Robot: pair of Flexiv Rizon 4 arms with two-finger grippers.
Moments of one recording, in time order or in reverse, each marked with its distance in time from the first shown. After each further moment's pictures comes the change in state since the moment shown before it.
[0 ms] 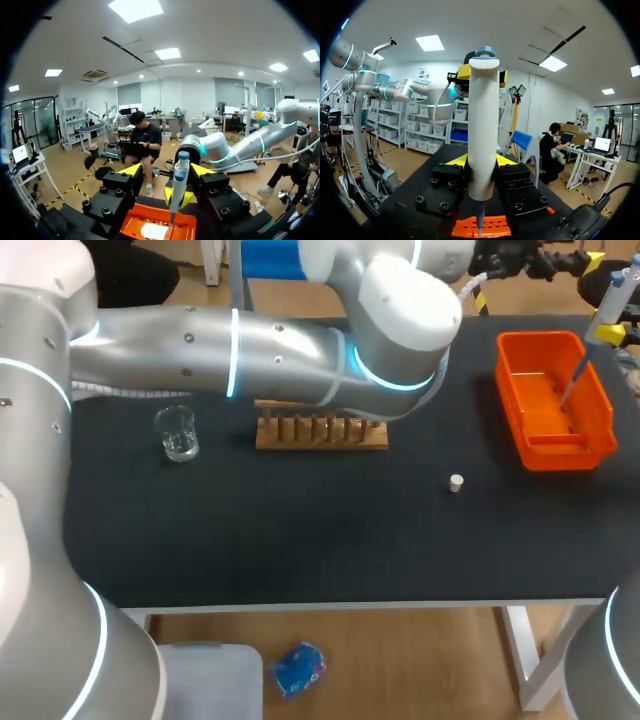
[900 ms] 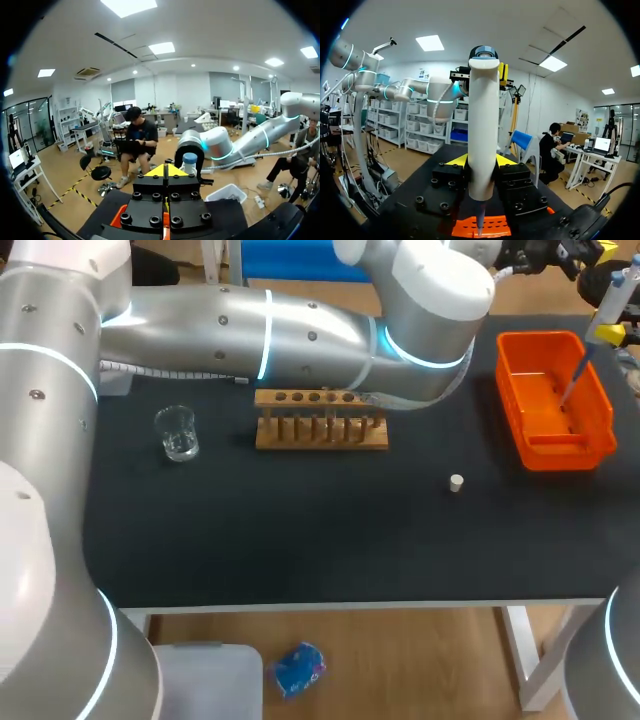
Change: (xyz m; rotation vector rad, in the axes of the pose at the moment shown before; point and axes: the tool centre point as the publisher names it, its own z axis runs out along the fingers) left arm -0.002 0.007 0.037 -0.041 0.039 0.027; right arm 0.000 0.000 0.000 0.000 0.000 0.000
